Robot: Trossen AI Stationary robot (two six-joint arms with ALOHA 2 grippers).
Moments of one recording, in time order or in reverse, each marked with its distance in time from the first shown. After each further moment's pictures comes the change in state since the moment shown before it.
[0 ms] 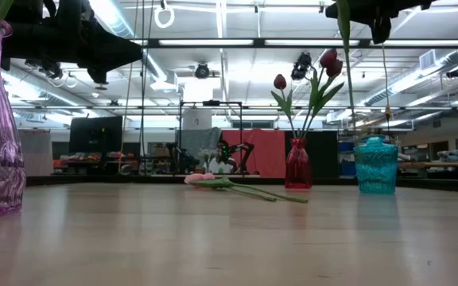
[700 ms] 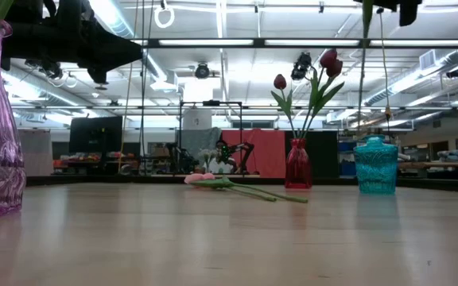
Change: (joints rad) left arm 0.000 0.000 0.000 0.003 0.000 0.000; right arm 0.006 -0.223 0.001 -0.028 0.127 -0.230
